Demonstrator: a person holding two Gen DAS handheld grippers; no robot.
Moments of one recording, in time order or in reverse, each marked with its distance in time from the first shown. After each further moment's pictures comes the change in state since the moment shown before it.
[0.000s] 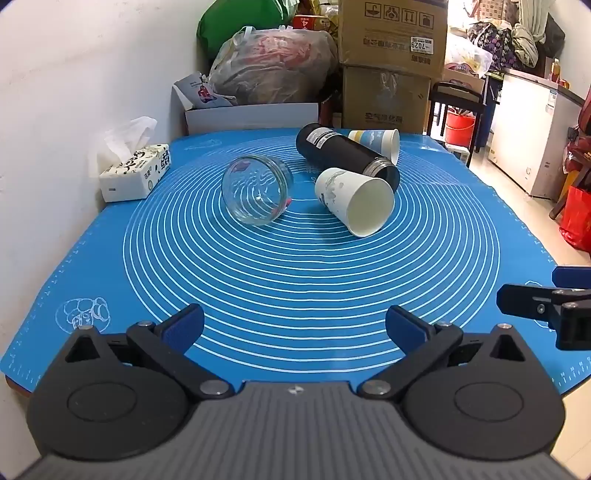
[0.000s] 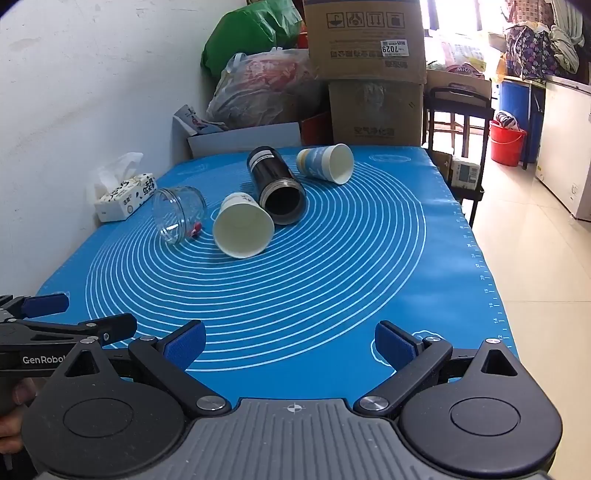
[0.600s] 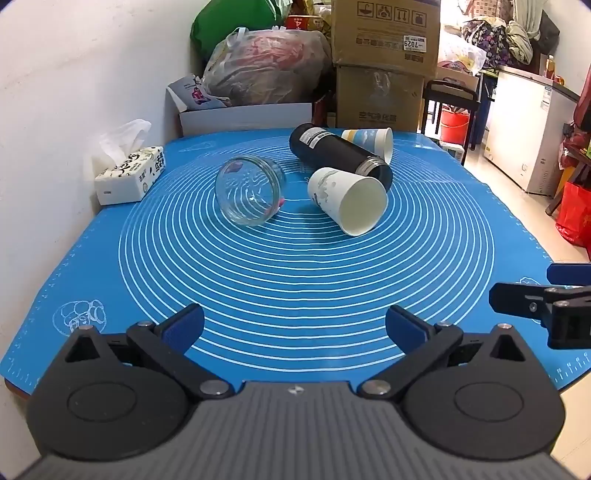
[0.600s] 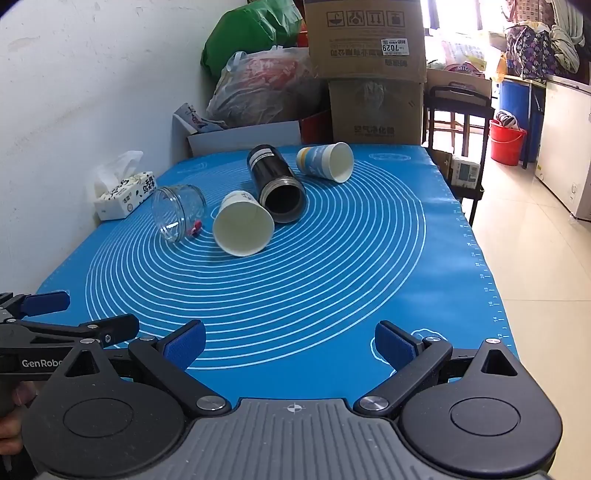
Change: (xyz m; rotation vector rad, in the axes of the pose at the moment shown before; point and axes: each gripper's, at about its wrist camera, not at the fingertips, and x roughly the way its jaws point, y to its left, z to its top) left arm -0.001 -0.008 -0.001 0.027 0.001 -0.005; right arm -0.001 0.001 0.001 -0.006 0.005 -0.007
